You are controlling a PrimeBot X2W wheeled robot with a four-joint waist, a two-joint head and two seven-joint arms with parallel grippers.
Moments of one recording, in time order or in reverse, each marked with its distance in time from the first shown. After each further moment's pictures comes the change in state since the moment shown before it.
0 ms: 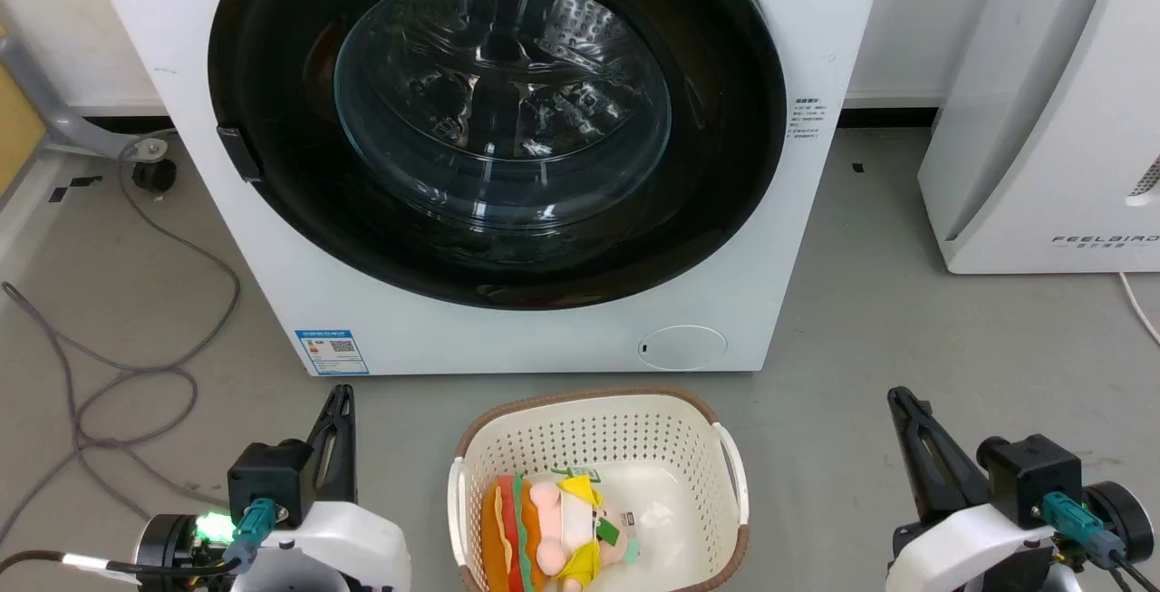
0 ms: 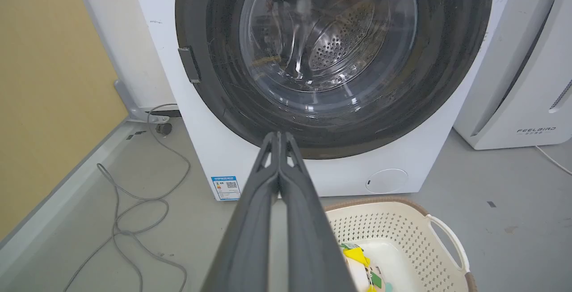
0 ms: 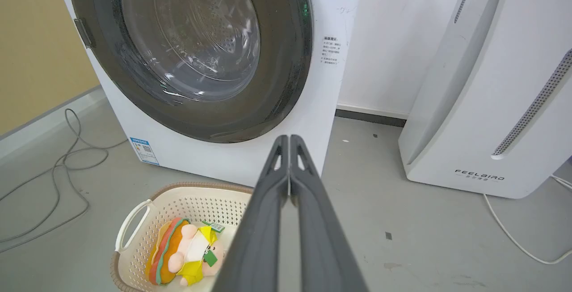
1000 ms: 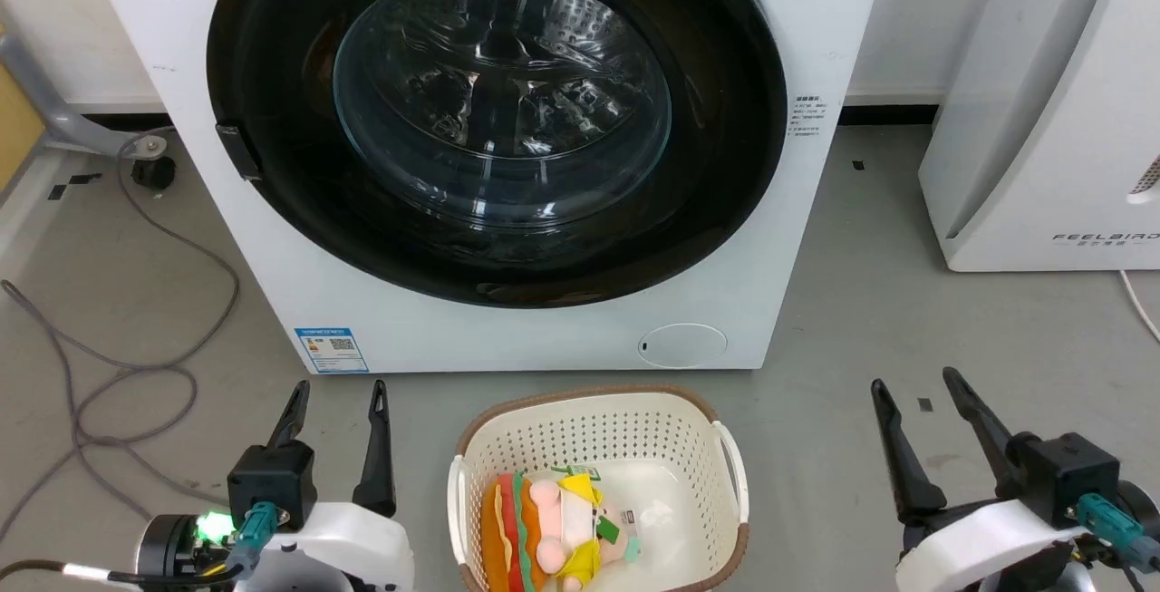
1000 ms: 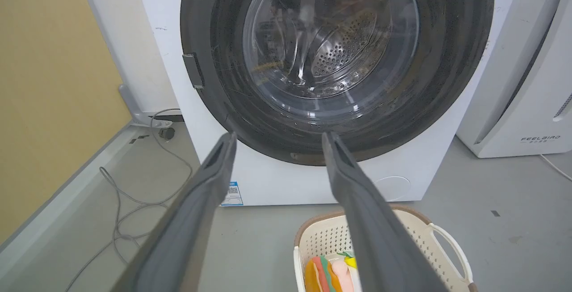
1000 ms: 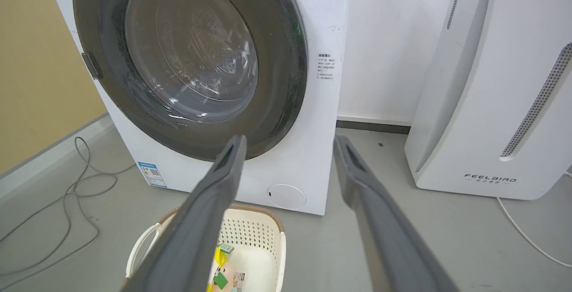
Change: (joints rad) left arm 0.000 -0.001 -0.011 -0.002 -0.002 0.027 -0.028; right arm 0.000 0.000 -0.014 -0.021 0.072 0.000 -0.029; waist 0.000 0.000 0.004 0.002
